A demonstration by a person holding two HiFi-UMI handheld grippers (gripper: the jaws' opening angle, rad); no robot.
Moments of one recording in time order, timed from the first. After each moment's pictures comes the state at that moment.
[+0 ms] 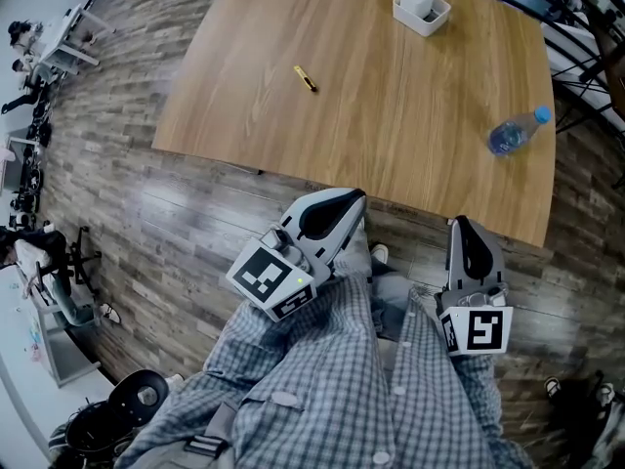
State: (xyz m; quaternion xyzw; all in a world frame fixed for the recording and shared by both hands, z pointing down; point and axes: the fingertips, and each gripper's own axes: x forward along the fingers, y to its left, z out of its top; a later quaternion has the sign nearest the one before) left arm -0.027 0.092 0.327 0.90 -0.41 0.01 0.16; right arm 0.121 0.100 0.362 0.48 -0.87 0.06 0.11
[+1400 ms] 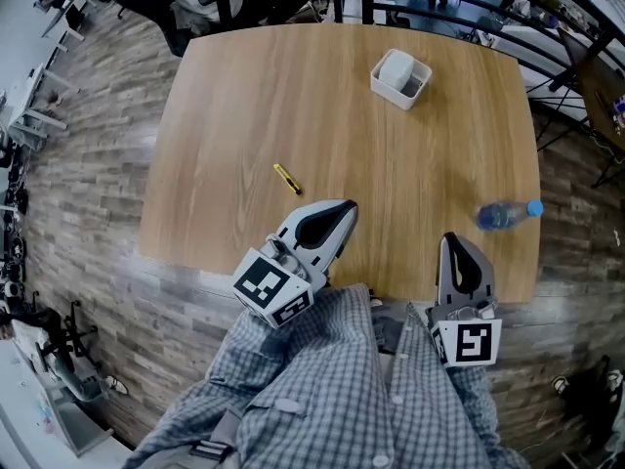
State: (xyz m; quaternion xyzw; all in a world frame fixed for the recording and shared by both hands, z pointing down) left arm -0.064 -0.095 0.331 0.92 -0.35 -0.01 0.15; right arm 0.076 -0.059 0.342 0.55 -0.83 0.04 0.10
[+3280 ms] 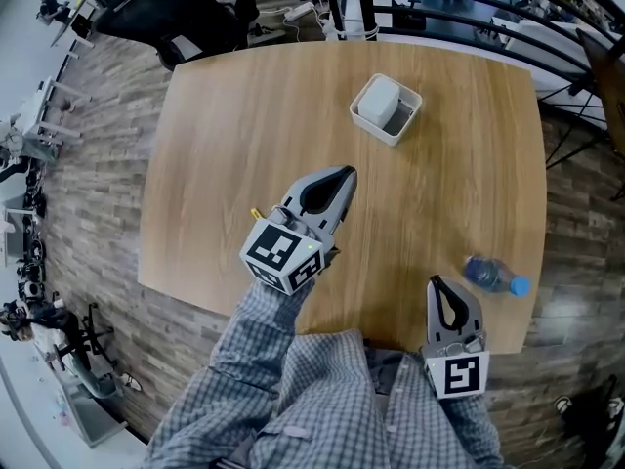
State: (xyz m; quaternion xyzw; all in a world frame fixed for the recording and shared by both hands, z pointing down) left arm -0.010 -0.263 0.370 0.90 -0.41 0.05 0.12; right arm 0.123 -0.109 0.398 0.49 -0.86 0.11 0.13
